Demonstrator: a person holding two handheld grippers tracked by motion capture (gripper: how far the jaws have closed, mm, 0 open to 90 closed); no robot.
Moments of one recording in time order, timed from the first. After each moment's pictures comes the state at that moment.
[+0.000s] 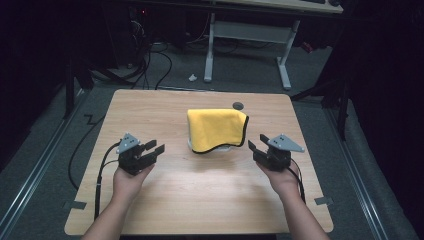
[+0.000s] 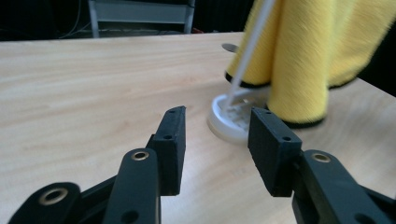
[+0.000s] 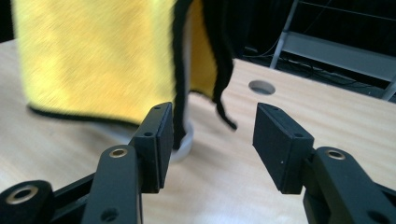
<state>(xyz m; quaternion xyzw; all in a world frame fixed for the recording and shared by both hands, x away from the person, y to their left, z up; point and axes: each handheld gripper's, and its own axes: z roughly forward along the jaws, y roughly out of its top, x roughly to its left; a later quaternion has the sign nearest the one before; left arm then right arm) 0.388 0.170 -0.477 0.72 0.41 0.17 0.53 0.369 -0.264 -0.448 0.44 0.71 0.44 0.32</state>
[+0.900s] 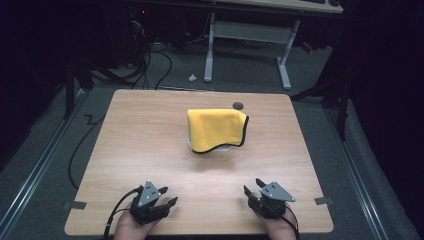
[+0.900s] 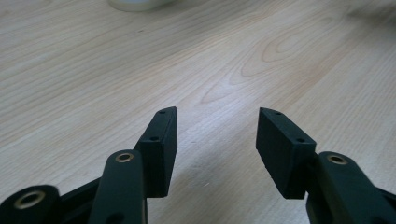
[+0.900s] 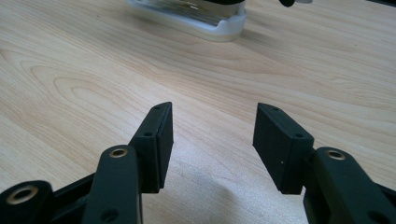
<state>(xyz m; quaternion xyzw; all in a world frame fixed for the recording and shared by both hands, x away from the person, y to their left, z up) 0.288 0.135 -0.523 0.82 0.35 0.15 0.43 0.270 -0.246 -0.519 0.45 0.75 0.39 0.30</state>
